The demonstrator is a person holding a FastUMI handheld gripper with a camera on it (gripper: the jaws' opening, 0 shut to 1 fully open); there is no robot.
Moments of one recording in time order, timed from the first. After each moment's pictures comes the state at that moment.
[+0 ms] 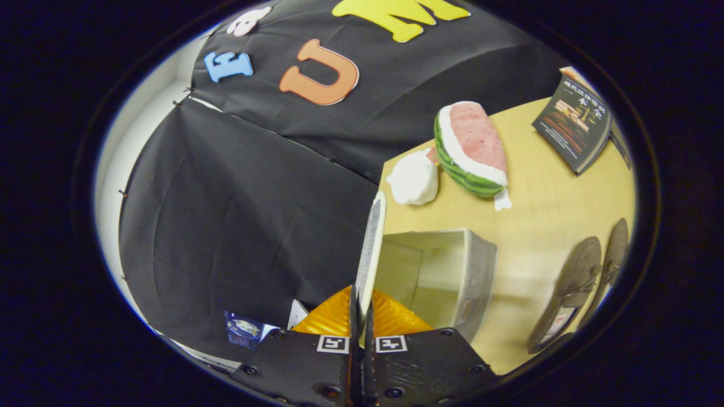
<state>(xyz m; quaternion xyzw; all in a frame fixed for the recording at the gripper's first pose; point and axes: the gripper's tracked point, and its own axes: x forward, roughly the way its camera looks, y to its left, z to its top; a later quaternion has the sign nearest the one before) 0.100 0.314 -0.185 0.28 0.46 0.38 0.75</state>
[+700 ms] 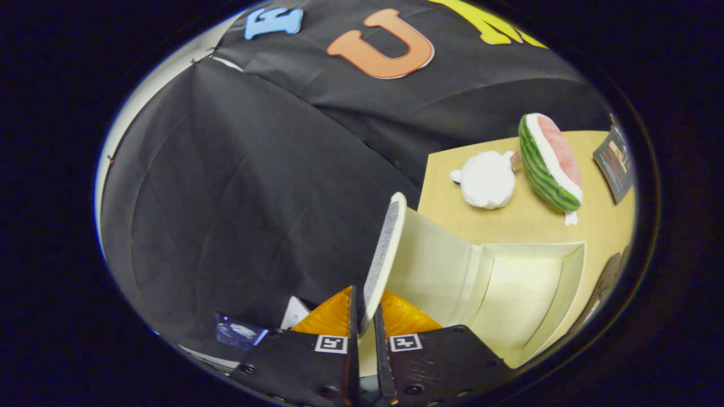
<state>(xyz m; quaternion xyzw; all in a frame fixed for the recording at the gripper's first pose) 0.079 0.511 -0.141 0.18 0.46 0.38 0.79</state>
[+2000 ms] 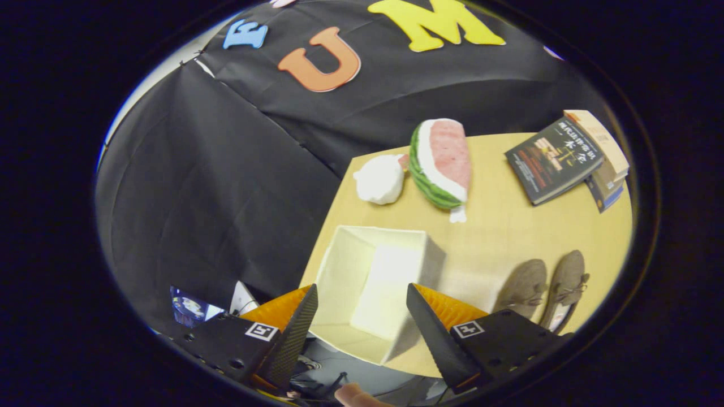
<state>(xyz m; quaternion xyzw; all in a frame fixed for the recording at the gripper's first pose) 0.108 0.224 -0.229 0.14 0.47 0.28 0.83</state>
